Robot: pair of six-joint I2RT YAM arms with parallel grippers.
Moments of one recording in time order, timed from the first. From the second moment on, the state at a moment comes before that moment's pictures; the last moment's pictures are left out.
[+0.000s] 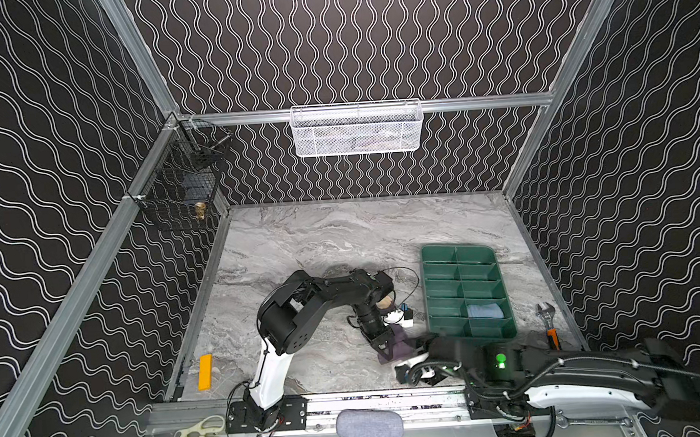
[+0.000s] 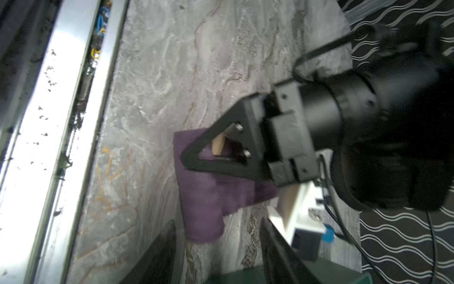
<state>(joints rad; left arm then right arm) -0.86 2.09 1.28 -0.96 0.74 0.35 1.37 0.93 0.42 -0.31 0.32 -0.68</state>
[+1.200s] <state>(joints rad) -0.84 1.76 1.24 -0.91 0.28 0.38 1.37 1.33 0.48 -0.18 0.35 -0.50</state>
